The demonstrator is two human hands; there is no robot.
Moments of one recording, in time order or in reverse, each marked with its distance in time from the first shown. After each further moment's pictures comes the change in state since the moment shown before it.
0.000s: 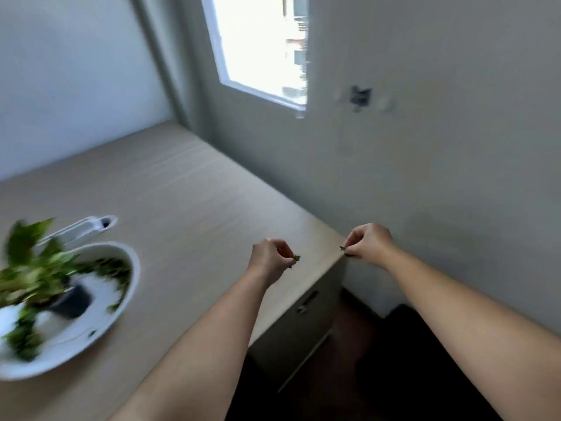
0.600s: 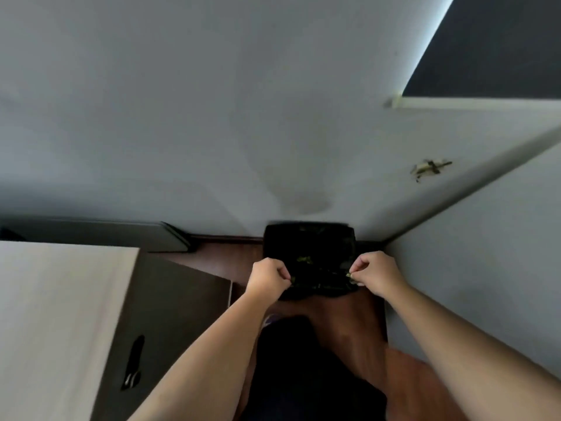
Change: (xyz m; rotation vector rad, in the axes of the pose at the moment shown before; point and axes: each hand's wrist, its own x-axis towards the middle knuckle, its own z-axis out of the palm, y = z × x) left_hand 0.025 0.055 0.362 0.474 -0.781 0.219; right_hand -0.089 0.362 -0.049 0.209 0.300 0.813
